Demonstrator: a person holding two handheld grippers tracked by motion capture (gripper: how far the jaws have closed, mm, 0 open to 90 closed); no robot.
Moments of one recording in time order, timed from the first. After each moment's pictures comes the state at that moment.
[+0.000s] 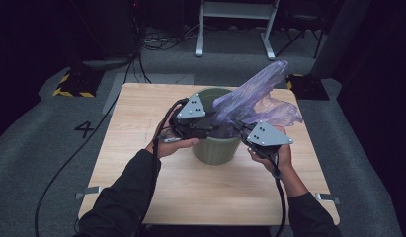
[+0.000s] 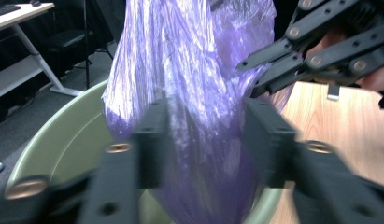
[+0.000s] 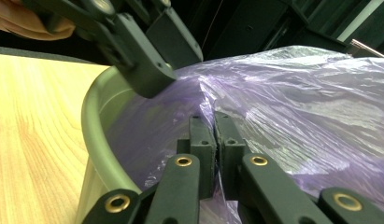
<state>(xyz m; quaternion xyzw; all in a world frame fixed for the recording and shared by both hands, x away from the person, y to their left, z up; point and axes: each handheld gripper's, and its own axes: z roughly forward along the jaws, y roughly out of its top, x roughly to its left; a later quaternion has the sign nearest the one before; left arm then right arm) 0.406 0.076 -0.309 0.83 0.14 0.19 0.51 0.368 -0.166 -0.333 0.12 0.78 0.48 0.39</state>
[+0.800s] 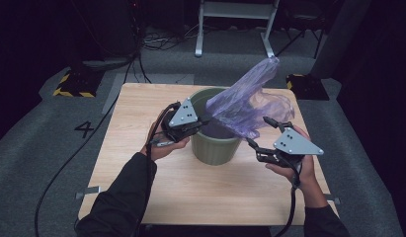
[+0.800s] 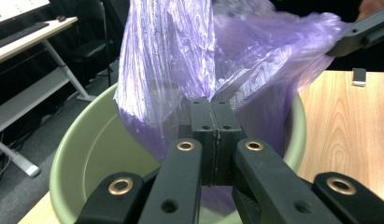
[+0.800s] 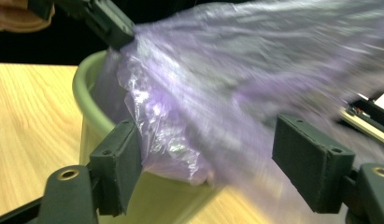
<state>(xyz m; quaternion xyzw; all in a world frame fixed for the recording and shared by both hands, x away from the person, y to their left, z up) 0.399 0.097 -0.317 0.82 0.14 0.23 0.51 0.341 -0.216 -0.330 0.18 0.76 0.49 0.39</state>
